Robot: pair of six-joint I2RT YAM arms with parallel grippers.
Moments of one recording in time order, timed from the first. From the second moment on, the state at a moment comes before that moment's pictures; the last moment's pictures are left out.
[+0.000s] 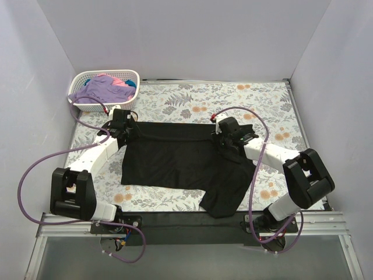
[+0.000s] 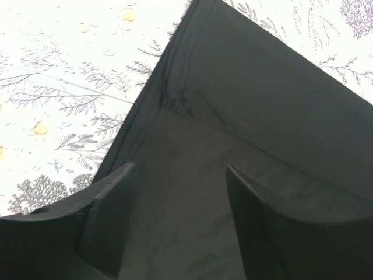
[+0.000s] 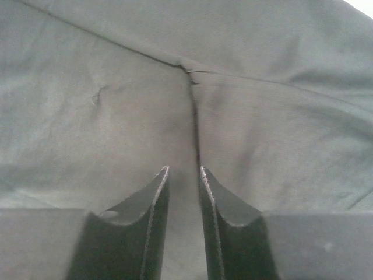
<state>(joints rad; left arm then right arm) -0.18 1.42 0.93 -0.39 -0.24 -0.59 0.56 1.52 0.86 -0.18 0.01 0.12</state>
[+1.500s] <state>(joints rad) -0.19 1.38 0.91 -0.36 -0.28 -0.55 0.63 1.74 1.02 -0.35 0.28 -0.07</state>
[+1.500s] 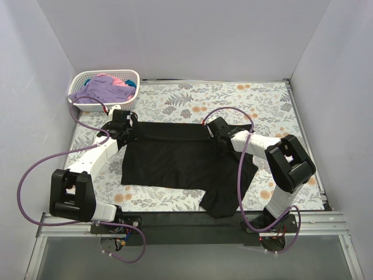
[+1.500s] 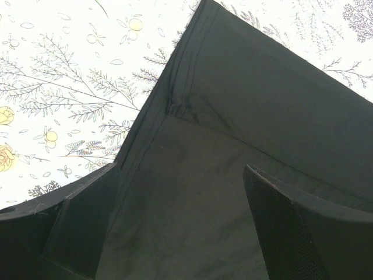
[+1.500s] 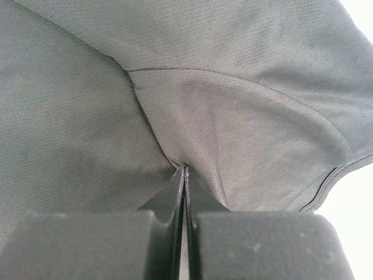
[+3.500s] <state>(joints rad) -0.19 1.41 0.91 -0.36 -0.27 -0.55 0.66 1.72 1.08 -0.39 0.15 -0.06</state>
